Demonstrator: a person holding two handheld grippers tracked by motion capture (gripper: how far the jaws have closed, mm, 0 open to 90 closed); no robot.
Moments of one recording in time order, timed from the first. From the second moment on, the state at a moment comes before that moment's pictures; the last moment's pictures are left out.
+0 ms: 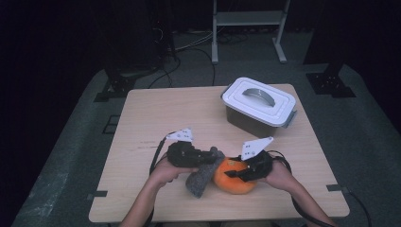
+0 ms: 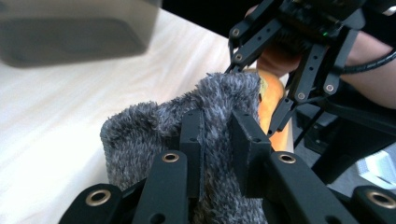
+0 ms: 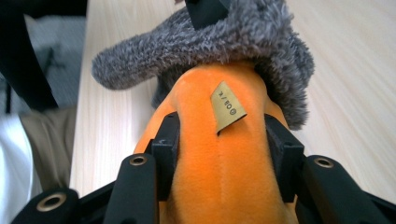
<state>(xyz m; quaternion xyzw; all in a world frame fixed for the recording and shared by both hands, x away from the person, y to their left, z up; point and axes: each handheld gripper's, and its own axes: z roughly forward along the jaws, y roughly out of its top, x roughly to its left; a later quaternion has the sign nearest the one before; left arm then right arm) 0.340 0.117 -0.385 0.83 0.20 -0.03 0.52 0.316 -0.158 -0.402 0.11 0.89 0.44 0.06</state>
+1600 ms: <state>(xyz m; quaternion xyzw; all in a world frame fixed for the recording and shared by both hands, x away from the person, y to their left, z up) 0.325 0.073 -0.372 0.86 0.15 -0.03 0.49 0.303 -0.168 -0.402 0.15 0.88 0.44 0.05</state>
